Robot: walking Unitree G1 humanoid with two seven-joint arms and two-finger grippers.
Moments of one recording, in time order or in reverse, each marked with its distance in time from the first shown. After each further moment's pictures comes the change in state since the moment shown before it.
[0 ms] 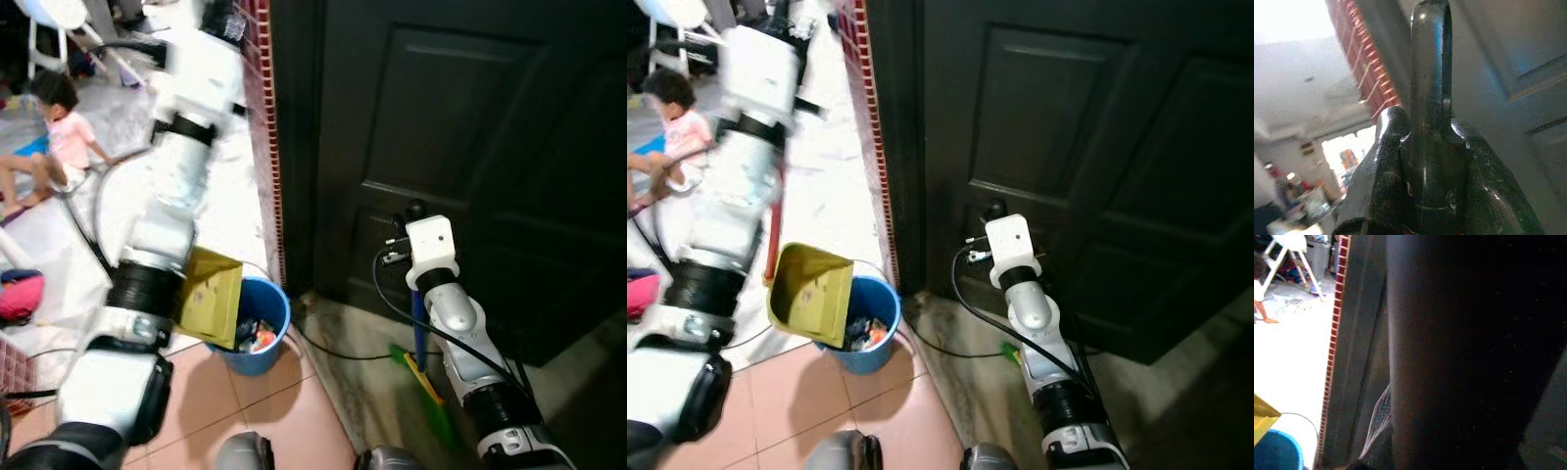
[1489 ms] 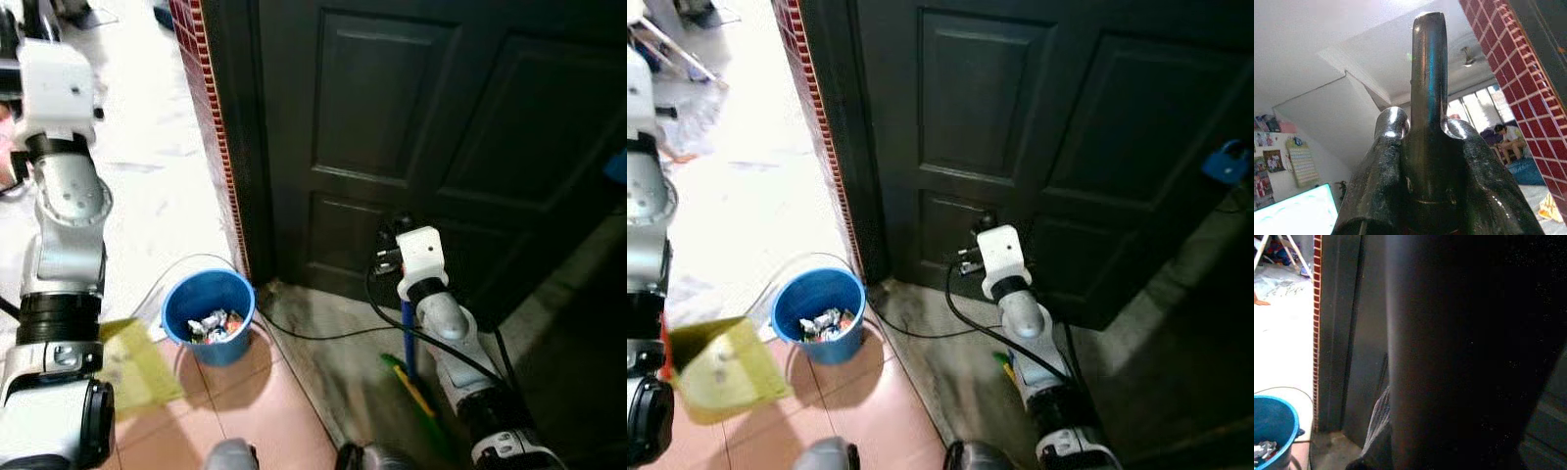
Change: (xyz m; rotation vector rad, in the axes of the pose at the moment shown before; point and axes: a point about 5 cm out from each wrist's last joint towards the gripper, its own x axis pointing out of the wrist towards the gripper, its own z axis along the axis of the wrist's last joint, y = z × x) left arm -0.050 0.109 -0.031 0.365 0.192 0.494; right arm -0.004 0.011 -0.012 0.037 0.028 0.055
